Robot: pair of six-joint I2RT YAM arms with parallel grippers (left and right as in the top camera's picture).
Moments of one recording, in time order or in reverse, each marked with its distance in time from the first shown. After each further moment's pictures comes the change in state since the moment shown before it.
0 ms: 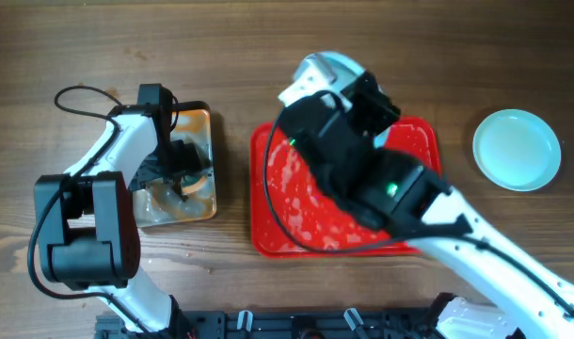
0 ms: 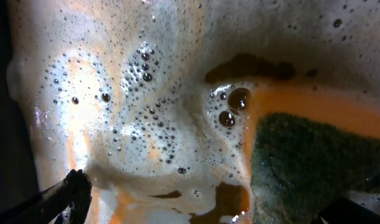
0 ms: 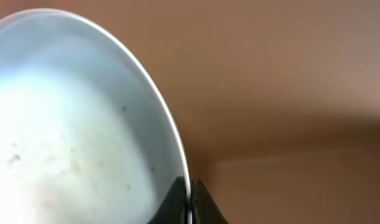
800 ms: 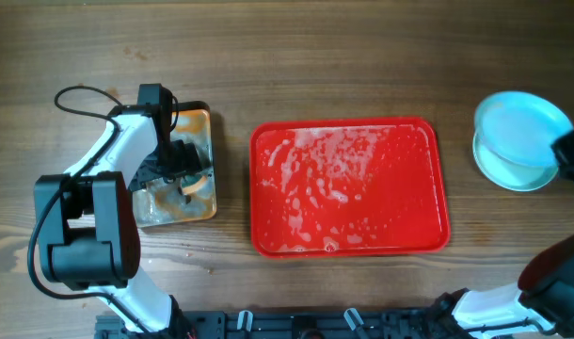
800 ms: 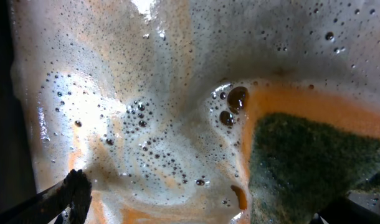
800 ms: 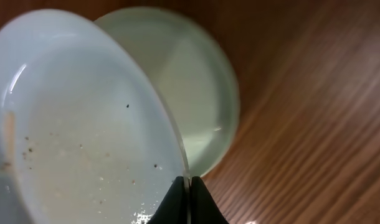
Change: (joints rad) left arm 0.000 0.000 0.000 0.002 0.003 -0.001; right arm -1.598 0.275 -0.112 -0.179 -1.108 0.787
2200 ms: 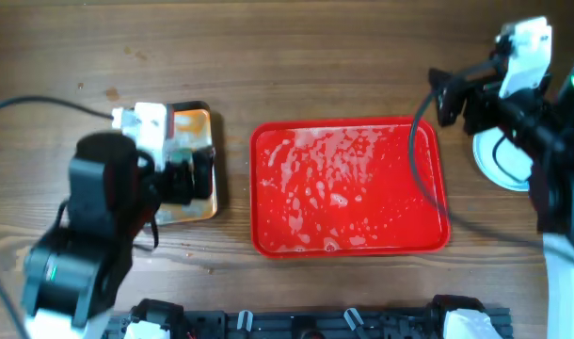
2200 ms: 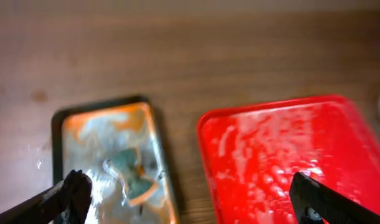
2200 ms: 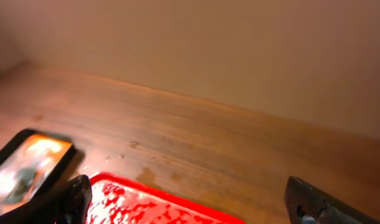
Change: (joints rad) left arm -0.261 -1.017 0.029 -0.066 0.163 0.208; right arm 0.668 -0.620 -0.006 0.246 -0.349 -0.539
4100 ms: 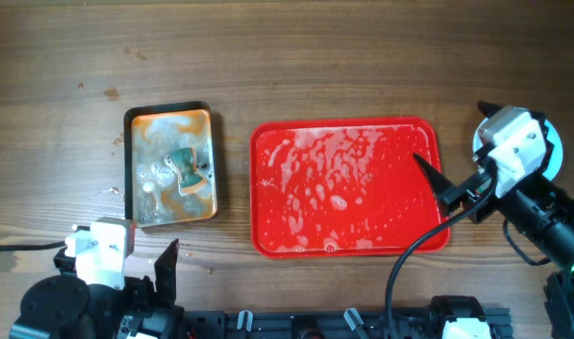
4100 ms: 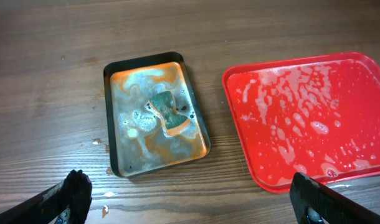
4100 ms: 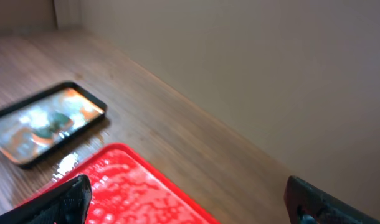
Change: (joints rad) left arm -0.020 -0.390 0.003 -0.410 -0.119 0.034; right arm 0.050 -0.261 0.002 -0.195 -0.103 -0.334
